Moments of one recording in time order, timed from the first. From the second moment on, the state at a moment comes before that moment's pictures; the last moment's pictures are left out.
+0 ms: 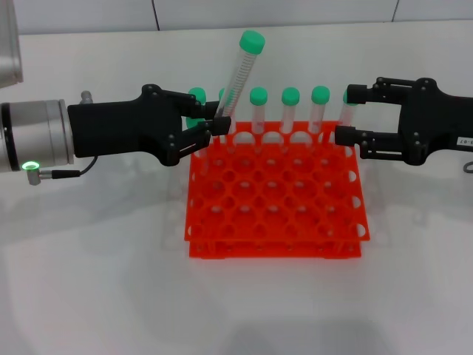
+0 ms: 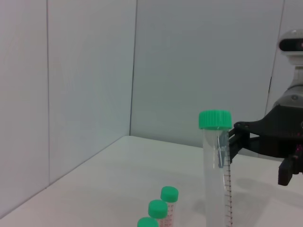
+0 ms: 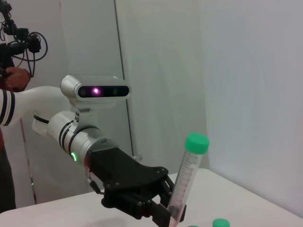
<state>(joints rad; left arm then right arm) -0.59 -2.08 0.90 0.70 1.81 1.53 -1.33 0.36 2.01 -1.08 -0.97 -1.54 -1.54 1.41</state>
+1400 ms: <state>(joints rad) -0.60 -2.07 0.90 0.68 1.86 1.52 -1.35 0.40 2.01 -1.12 -0.96 -1.51 -1.52 1.41</state>
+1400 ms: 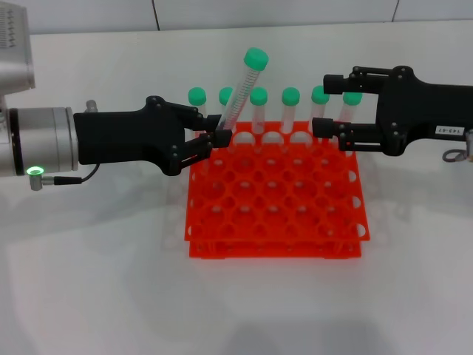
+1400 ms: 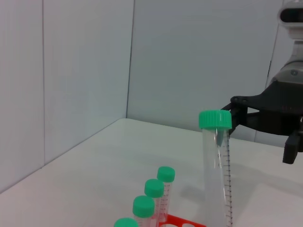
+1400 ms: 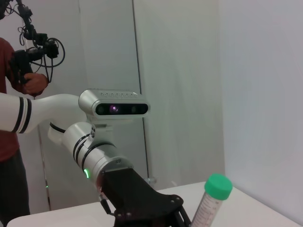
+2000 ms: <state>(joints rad) -0.60 -2.08 0.91 0.68 1.86 1.52 -1.35 0.43 2.02 -1.13 -0.94 -1.48 -1.49 1.41</state>
